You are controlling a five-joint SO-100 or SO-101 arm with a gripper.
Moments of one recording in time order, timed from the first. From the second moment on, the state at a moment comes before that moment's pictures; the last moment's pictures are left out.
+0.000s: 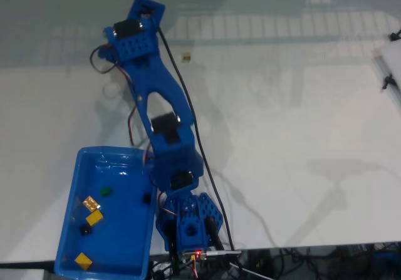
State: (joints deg) arm -14.3 80.2 70.3 81.4 -46.5
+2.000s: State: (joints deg) arm -12.9 33.8 26.4 81.7 -40.7
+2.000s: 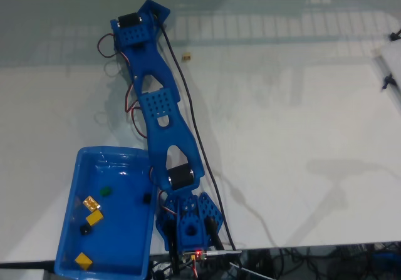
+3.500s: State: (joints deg) arm -69.4 140.5 104.8 104.3 -58.2
